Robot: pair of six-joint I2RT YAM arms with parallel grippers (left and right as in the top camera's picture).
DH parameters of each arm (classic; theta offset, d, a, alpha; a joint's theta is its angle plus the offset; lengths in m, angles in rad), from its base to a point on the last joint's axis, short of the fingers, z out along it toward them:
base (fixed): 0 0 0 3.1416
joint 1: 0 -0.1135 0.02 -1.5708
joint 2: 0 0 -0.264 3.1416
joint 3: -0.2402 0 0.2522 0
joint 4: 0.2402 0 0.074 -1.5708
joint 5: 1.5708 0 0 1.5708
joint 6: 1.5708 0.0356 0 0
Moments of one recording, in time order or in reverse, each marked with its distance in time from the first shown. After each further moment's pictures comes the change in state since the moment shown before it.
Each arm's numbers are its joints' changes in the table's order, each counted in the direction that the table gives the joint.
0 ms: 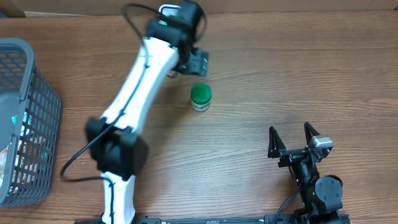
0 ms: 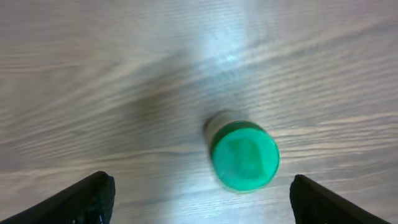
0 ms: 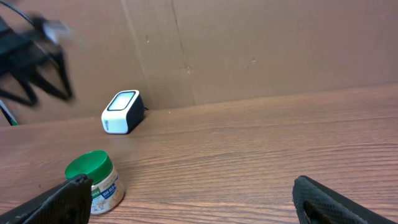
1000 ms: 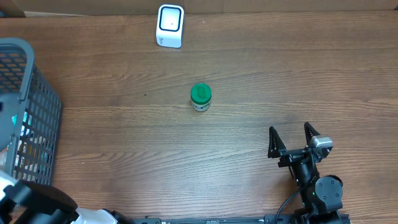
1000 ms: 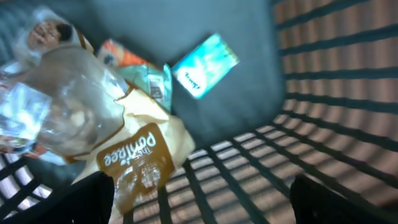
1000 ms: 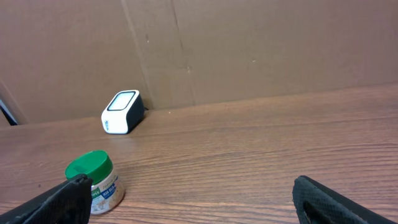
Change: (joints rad) left arm -1.289 0.422 0.477 -0.120 0.130 -0.176; right arm 0.000 0.000 0.000 0.000 0.000 0.000
